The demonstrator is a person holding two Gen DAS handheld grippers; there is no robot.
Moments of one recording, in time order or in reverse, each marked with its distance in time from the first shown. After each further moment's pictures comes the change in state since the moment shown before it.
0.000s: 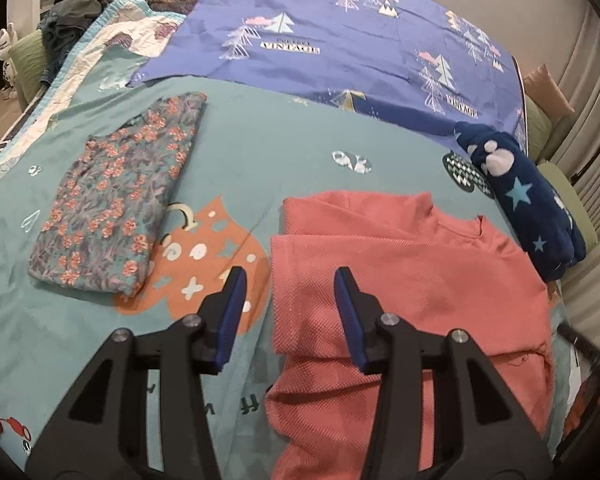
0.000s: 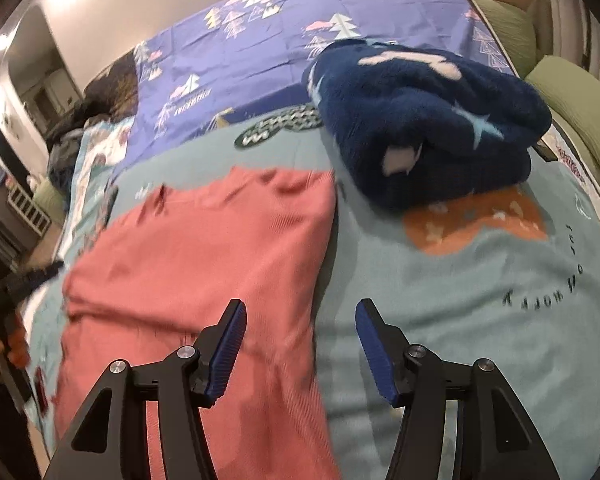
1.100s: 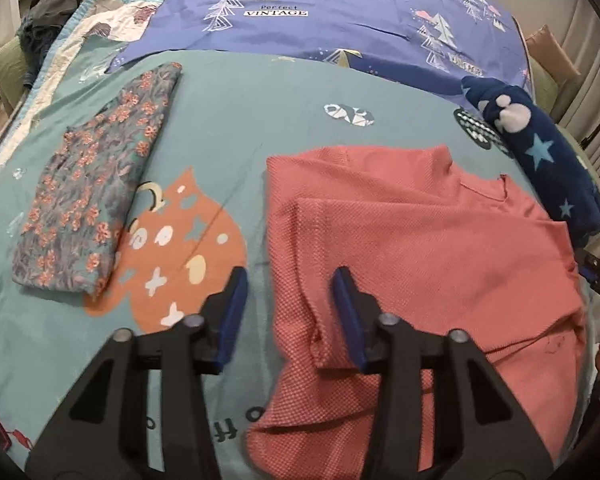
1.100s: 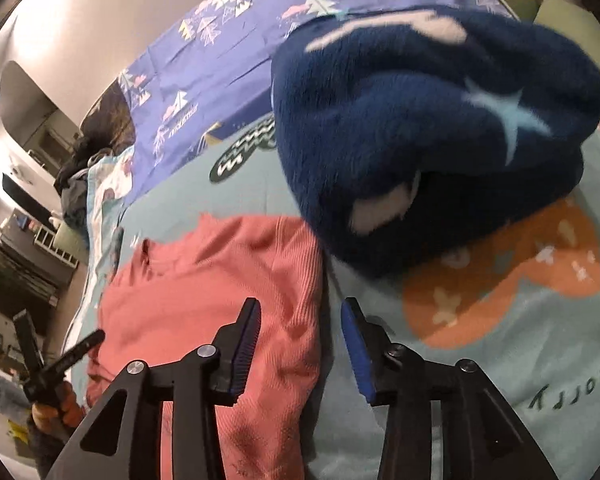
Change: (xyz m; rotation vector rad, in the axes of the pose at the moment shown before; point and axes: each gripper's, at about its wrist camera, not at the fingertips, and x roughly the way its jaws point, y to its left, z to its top) left arm 0.042 -0.016 -0.010 0.066 0.083 0.023; right arm 0.052 -0.055 0.048 0.141 0.058 0.143
